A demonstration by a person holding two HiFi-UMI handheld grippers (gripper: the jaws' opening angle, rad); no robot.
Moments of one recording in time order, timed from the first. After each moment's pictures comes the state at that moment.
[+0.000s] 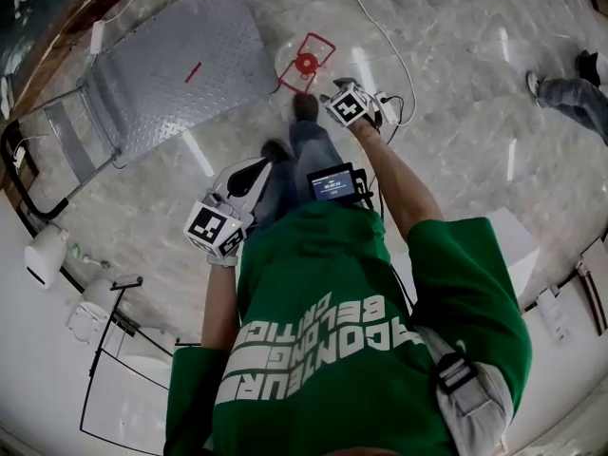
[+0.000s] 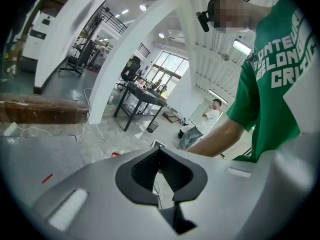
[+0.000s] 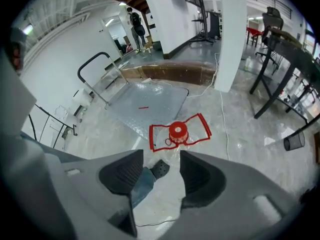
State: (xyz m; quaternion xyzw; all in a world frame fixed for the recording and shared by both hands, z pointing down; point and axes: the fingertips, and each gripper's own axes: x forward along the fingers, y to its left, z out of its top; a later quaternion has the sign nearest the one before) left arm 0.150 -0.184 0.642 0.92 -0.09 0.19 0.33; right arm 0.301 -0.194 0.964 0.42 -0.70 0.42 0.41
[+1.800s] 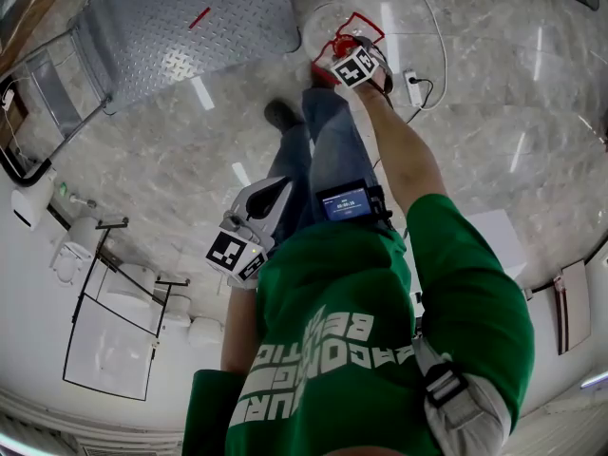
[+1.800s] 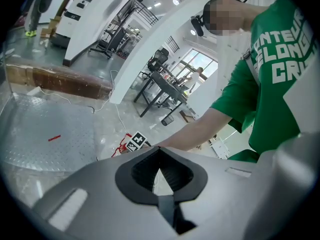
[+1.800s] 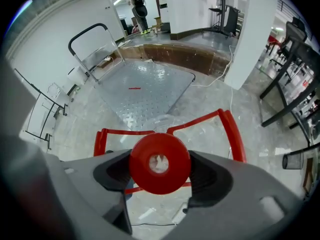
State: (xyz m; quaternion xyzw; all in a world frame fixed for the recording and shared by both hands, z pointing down) left arm 0.150 -0.154 0.702 0.85 -0.19 0.23 0.44; right arm 0.294 -0.234 1.126 0.38 -0.69 0.38 0.49
